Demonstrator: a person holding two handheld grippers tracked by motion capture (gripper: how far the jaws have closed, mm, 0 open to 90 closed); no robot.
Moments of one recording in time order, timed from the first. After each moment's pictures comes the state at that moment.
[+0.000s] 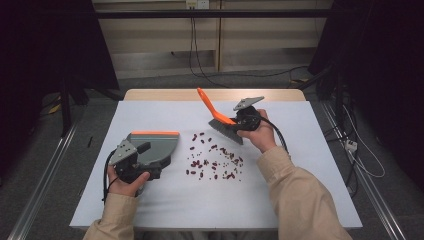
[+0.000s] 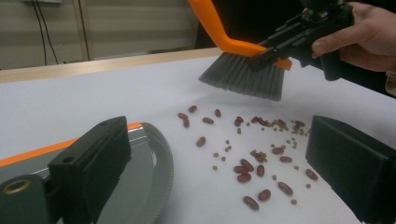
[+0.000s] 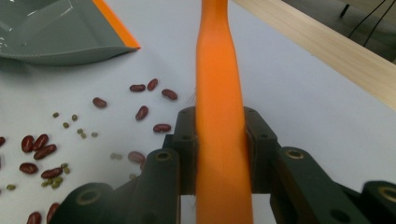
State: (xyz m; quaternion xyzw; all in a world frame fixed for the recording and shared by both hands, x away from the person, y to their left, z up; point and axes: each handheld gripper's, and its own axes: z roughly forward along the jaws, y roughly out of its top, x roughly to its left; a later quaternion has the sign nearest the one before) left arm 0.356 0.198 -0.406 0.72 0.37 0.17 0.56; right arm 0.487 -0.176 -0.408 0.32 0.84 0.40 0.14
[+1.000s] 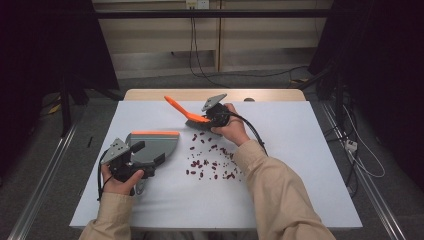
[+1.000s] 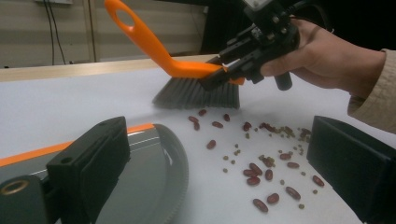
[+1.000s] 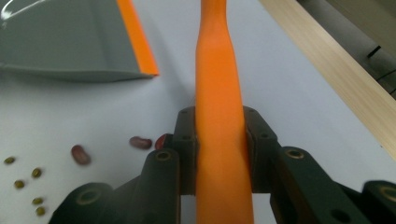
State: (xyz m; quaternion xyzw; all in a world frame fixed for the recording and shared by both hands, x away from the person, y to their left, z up) left arm 0.359 0.211 -0.405 0.71 0.38 0.17 0.57; right arm 0.528 -0.096 -0.425 0.20 0.89 0.38 0.16
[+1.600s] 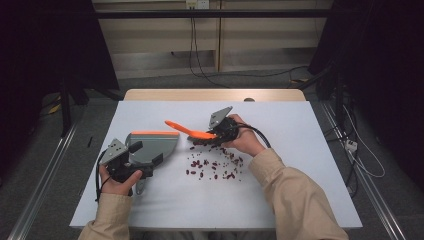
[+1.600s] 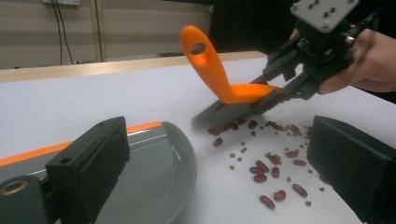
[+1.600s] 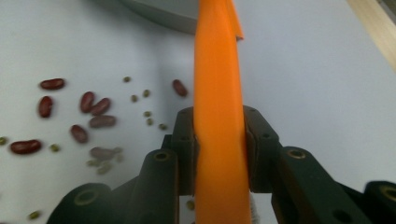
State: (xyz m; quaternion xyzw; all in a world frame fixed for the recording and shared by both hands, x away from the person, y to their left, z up) left arm 0.357 0.214 -0.405 0.71 0.38 0.18 0.56; right arm 0.479 -0.116 -0.421 0.10 0.92 0.36 0.11
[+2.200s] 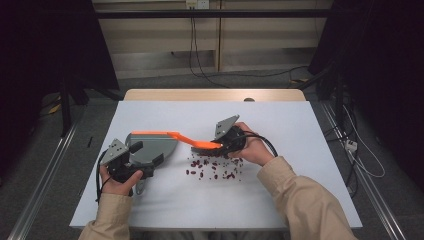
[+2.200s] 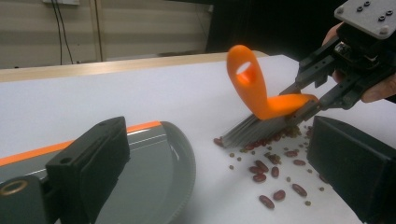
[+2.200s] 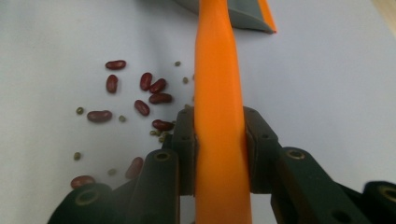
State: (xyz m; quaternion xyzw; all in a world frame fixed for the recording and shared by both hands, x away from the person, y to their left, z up) left arm 0.357 0.212 -0.405 0.71 0.38 0.18 0.56; right arm 0.444 -0.128 -0.413 0.08 0.92 0.35 0.11
